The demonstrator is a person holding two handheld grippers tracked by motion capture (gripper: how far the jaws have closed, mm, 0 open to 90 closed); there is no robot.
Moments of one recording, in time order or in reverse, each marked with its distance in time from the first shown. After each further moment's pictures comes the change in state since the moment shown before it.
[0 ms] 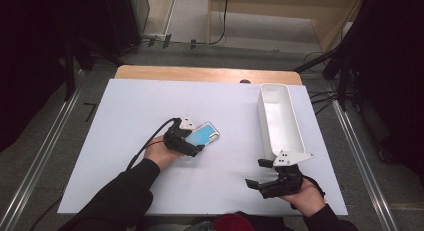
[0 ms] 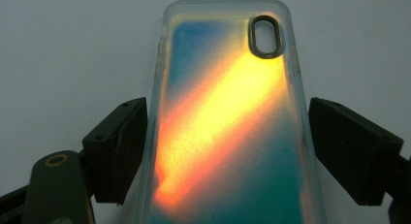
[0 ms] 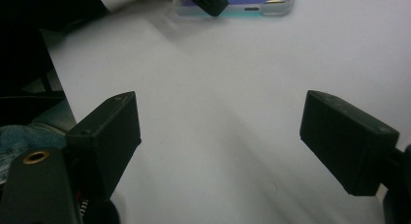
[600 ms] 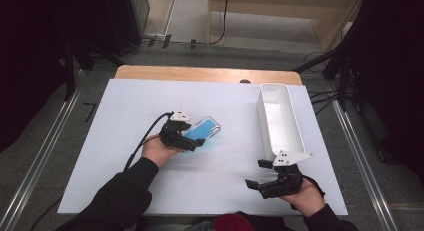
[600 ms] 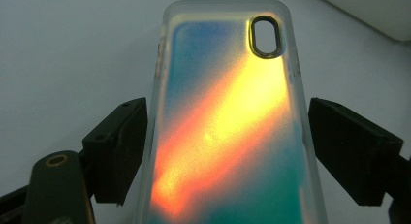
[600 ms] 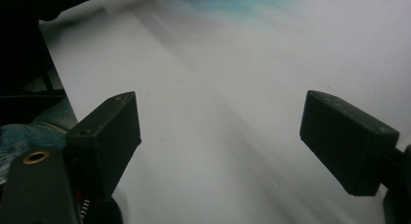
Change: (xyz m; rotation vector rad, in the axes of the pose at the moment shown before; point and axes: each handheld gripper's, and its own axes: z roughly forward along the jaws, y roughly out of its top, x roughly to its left) left arm 0.004 0.010 -0.023 -0.088 -0.083 -0.125; right arm 0.000 0.000 0.000 0.018 0.005 0.012
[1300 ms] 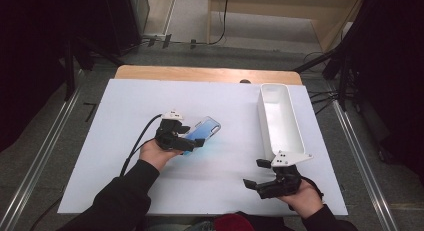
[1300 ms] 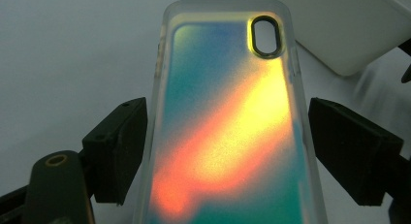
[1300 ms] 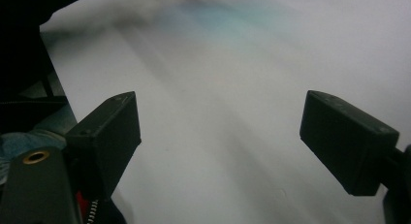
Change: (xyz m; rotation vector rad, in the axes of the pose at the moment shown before) left arm -0.011 -0.001 -0.025 -0.056 -0.072 -0.142; right arm 0.006 0.003 0.001 -0.024 -0.016 -0.006
